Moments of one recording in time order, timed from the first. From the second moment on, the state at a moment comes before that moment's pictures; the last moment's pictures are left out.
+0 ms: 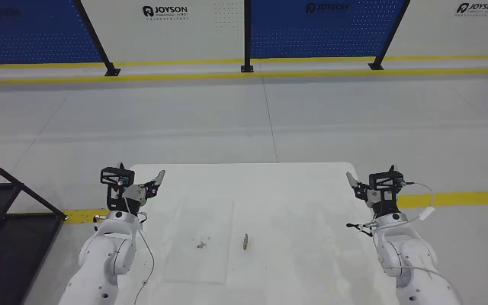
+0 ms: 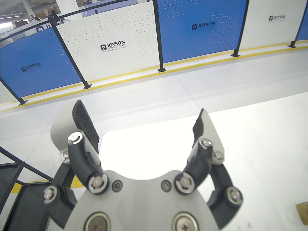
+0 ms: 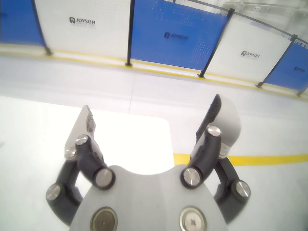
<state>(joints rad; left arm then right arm) 1.73 -1.15 -1.60 -1.80 1.33 0.00 0.00 -1.73 -1.15 1.60 -1.80 -1.33 0.00 0.00</state>
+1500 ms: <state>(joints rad) 1.84 -1.18 -1.16 -1.85 1.72 -0.02 -0.67 -1.73 -1.15 1.60 -1.80 -1.33 0.00 0.00</state>
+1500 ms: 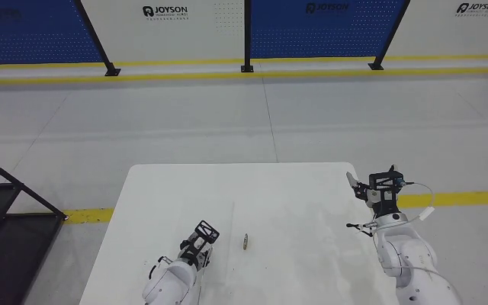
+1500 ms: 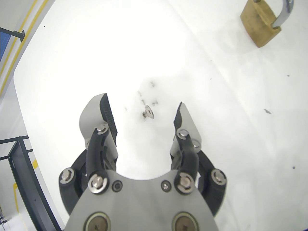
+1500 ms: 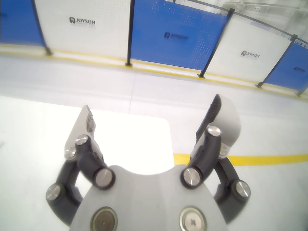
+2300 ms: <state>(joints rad) 1.81 -1.19 -1.15 -1.81 1.72 -0.02 -0.68 -1.73 -1.15 1.60 -1.80 -1.33 0.00 0.00</state>
